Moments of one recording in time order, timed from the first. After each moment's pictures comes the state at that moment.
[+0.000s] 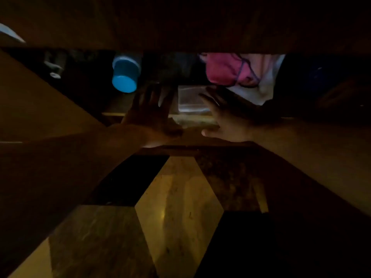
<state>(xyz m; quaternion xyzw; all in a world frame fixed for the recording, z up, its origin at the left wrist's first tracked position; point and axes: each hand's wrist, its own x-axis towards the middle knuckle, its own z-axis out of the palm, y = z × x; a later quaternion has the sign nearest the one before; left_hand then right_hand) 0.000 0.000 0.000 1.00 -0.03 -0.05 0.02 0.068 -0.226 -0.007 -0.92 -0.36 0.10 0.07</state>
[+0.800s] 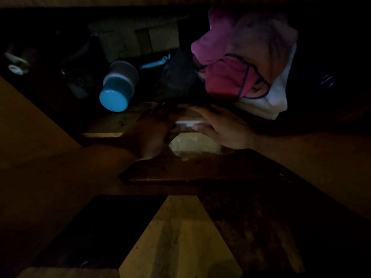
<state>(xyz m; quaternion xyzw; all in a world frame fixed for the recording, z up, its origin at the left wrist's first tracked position) 0.043 0.009 -0.059 0.98 -0.17 0.08 0.08 0.099 -0.206 -0.055 -0.88 -0.42 -0.03 0.21</state>
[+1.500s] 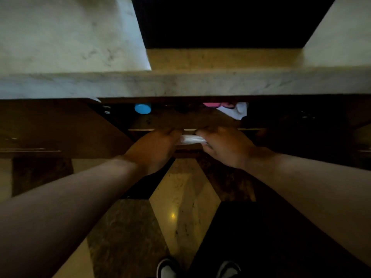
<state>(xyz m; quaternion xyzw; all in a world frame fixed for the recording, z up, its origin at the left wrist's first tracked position) -0.095 -0.029 0.148 0.98 -0.13 -0.09 0.14 -0.042 -0.245 0.143 -0.91 -0.39 0.07 0.12</state>
